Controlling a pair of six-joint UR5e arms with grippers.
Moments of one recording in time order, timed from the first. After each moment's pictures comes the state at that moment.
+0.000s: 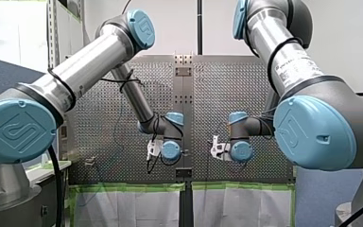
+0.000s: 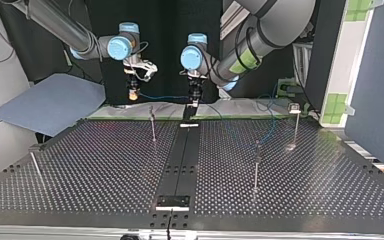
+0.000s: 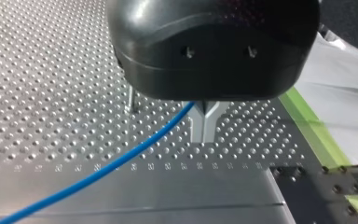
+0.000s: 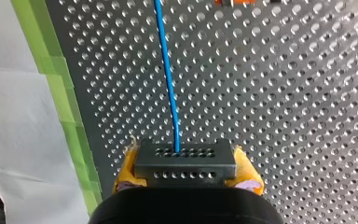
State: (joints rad) left arm -0.62 -2.39 -1.67 -2.41 -2.10 -1.52; right arm 2.02 -0.83 1.88 -0.82 1.71 1.70
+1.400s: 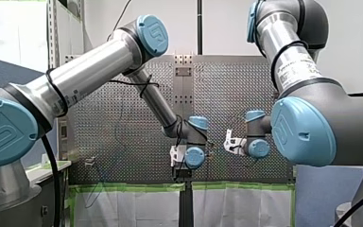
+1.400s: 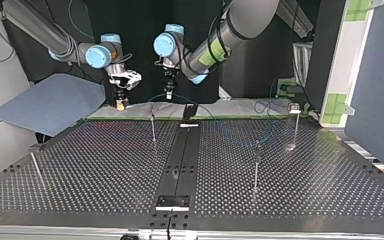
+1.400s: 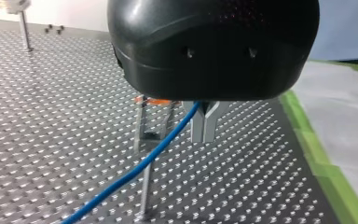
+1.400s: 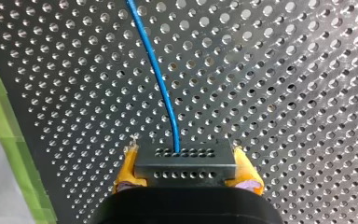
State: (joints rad) left arm -0.79 -2.50 -1.48 -2.44 -2.18 -1.62; right arm 1.86 -0.82 1.84 -0.88 1.46 1.73
